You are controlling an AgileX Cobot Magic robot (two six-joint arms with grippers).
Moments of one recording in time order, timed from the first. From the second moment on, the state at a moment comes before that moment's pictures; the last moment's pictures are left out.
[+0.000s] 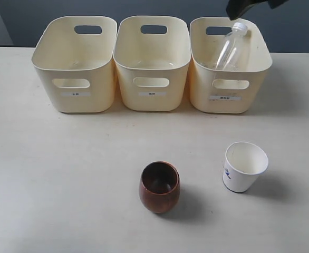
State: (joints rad) left arm -0.07 0.00 0.00 0.02 0.24 0.12; right arm 0.35 1.57 -1.68 0.11 1.22 -0.17
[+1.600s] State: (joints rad) left arm -0.07 0.00 0.00 0.02 0.24 0.12; right arm 0.64 1.58 -1.04 -0.01 1.04 -0.06
